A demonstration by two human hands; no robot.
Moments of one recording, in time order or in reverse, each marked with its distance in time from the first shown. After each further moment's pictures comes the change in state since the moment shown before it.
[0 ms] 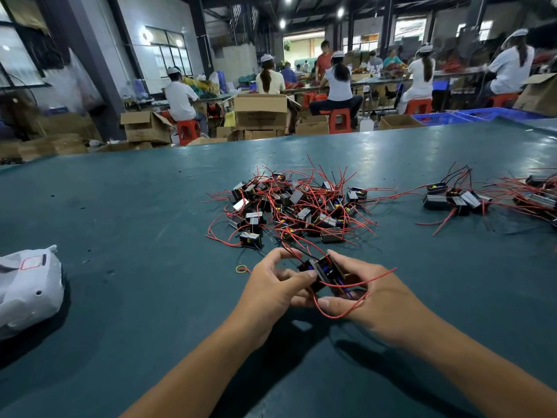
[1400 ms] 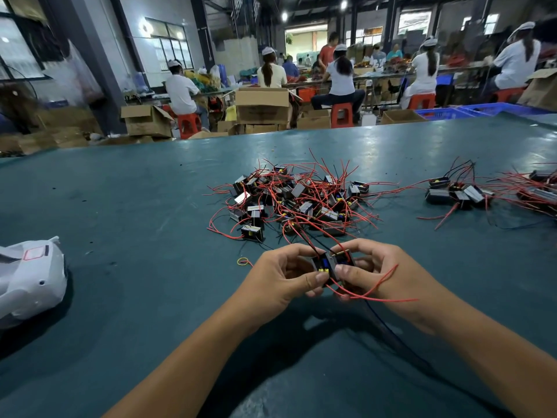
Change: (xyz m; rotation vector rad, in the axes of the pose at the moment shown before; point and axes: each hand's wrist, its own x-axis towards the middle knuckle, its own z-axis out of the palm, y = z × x) left_hand 0.000 0.006 -0.008 0.215 -0.279 0.186; right_hand 0.005 -0.006 -0.014 0.292 -0.044 -0.007
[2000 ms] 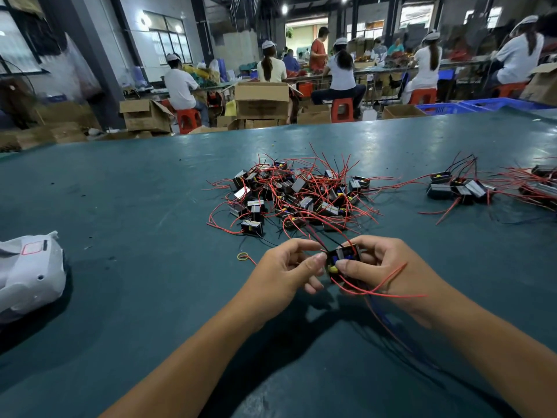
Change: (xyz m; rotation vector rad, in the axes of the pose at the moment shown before) left_hand 0.001 -0.001 0.008 0.015 0.098 -0.093; right_hand 0.004 0.006 -0.001 -0.011 0.069 0.022
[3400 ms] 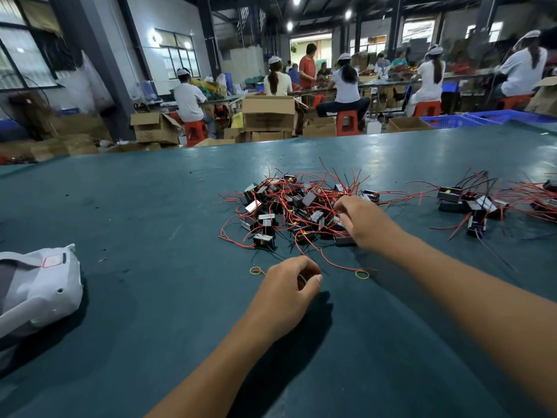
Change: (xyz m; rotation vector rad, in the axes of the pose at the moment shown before) left_hand 0.001 -0.005 -0.016 0.676 0.171 0.161; right_hand 0.132 -0.004 -0.014 -1.065 0.126 -0.273
